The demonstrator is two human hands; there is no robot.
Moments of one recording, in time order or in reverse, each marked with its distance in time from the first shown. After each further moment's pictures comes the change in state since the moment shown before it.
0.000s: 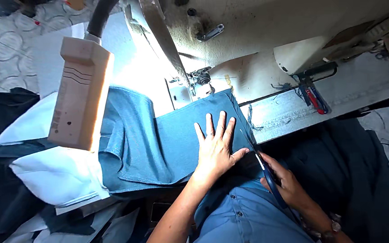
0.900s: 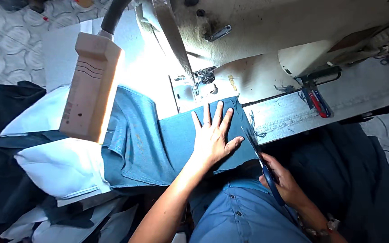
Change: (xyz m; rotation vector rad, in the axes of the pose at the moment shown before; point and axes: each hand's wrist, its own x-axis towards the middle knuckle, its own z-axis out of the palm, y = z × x) left_hand 0.022 -0.022 -0.006 0.054 0.004 0.047; right_hand 0.005 0.001 0.002 0.038 -0.009 0.016
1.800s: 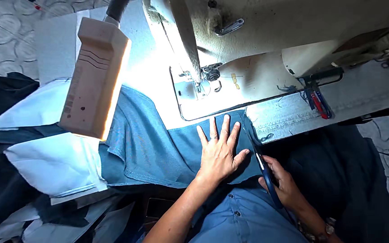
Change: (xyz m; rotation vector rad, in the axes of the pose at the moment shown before) left_hand -0.035 0.031 0.011 -0.008 0.084 -0.013; right_hand -0.006 0.001 0.007 -0.066 0.058 -0.031
